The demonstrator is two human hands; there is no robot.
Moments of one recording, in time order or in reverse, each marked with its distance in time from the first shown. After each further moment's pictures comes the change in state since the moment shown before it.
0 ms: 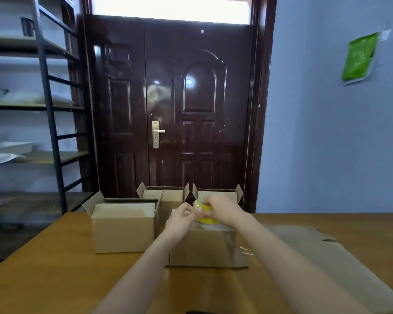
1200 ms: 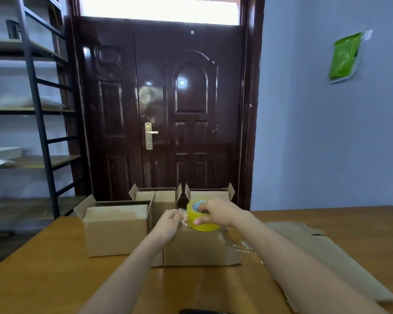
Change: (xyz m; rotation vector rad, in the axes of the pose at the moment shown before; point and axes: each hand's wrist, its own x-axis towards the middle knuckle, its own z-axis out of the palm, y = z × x) left_hand -0.005 0.001 -0.007 0.058 -0.043 -0.015; right_hand -0.012 0.017 -0.005 -0.206 -0.107 -0.095
